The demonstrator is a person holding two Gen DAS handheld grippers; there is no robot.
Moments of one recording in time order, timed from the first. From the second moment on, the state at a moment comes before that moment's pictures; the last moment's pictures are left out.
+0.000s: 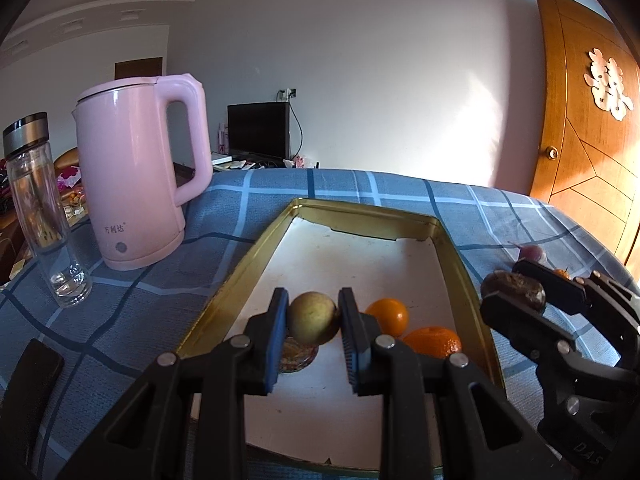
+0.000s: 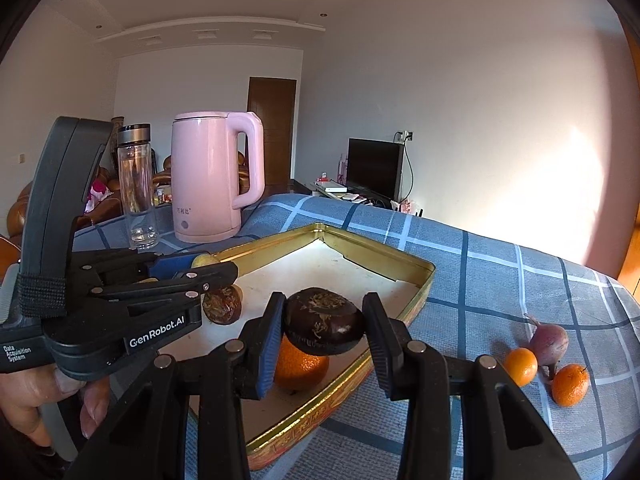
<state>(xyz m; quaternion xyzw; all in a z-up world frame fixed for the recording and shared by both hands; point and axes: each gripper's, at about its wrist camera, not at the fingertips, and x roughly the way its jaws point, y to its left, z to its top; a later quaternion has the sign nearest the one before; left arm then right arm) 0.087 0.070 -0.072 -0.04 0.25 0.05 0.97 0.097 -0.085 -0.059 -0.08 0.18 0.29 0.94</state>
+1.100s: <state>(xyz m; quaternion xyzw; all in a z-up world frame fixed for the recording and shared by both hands) 0.095 0.103 -0.084 -0.04 0.31 0.07 0.95 0.110 -0.042 -0.069 -0.11 0.23 0.34 0.91</state>
